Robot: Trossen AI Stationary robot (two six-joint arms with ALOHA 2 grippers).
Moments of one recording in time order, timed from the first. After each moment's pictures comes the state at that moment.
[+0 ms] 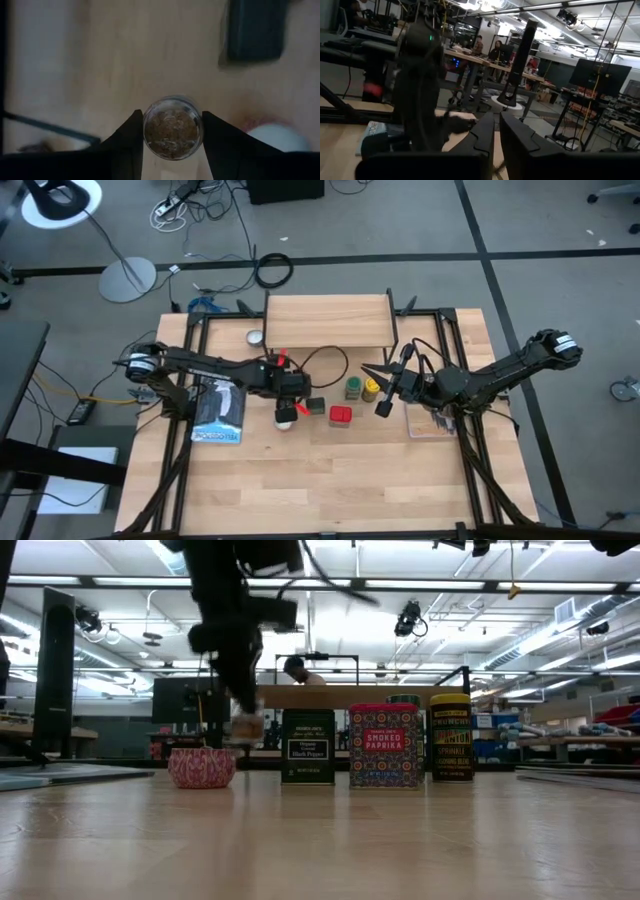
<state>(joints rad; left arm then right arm) -0.03 1.65 1.22 -0.82 -0.33 -0.10 0.31 1.09 0.59 0.71 0.72 -0.42</state>
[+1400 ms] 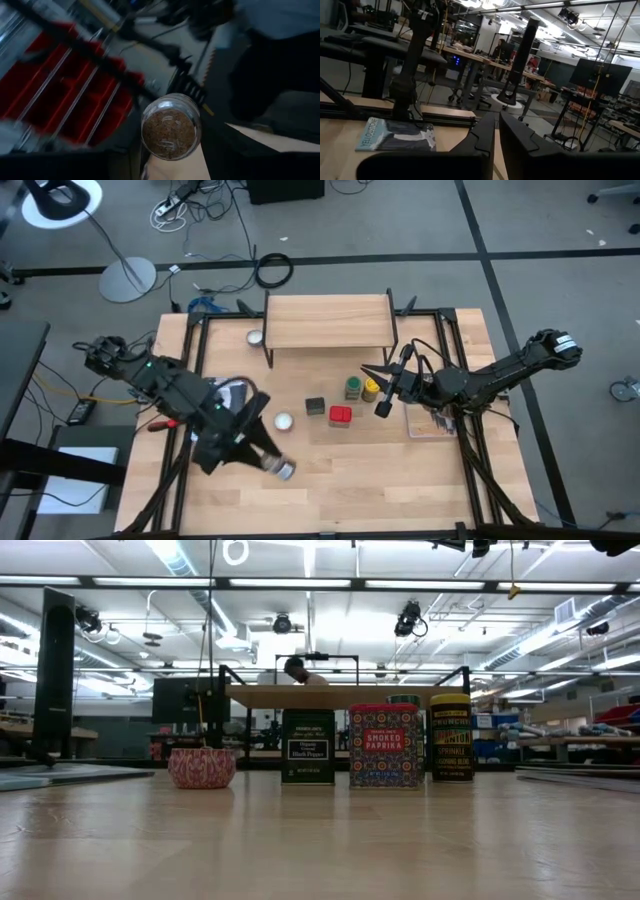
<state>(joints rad) -0.50 1.33 1.68 -0.62 0.11 0.85 0.31 1.09 0.59 0.69 0.72 -0.42</state>
